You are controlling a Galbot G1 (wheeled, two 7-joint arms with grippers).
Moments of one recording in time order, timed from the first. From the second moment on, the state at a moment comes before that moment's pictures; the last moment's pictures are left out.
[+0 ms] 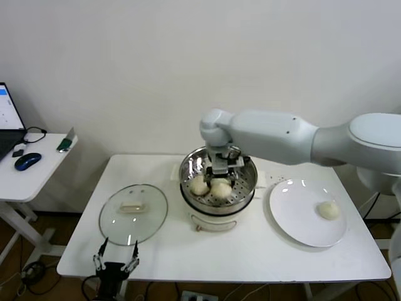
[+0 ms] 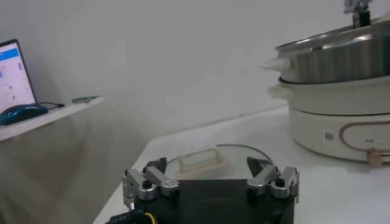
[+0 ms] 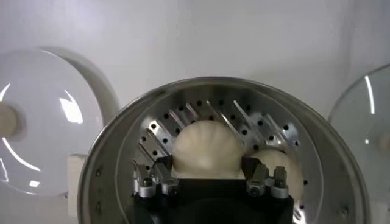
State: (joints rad) left arm 1.75 -1.47 -0.59 -1.93 0.12 -0.12 -0.08; right arm 0.59 1.30 -1.43 1.21 -0.13 0.60 -1.25
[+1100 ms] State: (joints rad) left arm 1.74 -1.46 -0.60 -1.93 0.11 -0.12 -0.08; right arm 0.66 1.14 -1.40 1.18 -0.06 0.42 -1.20
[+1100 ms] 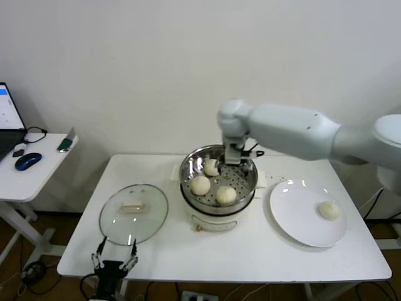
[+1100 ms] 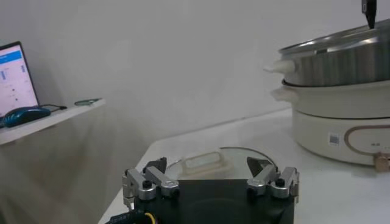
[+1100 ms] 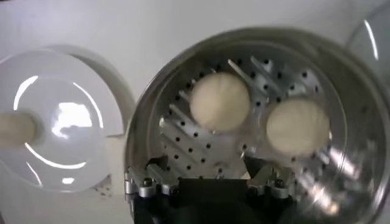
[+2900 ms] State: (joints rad) left arm 1.75 -1.47 -0.61 -1.93 0.16 -0.11 -0.08; right arm 0.01 0.70 -0.77 0.78 -0.21 0.02 -1.15
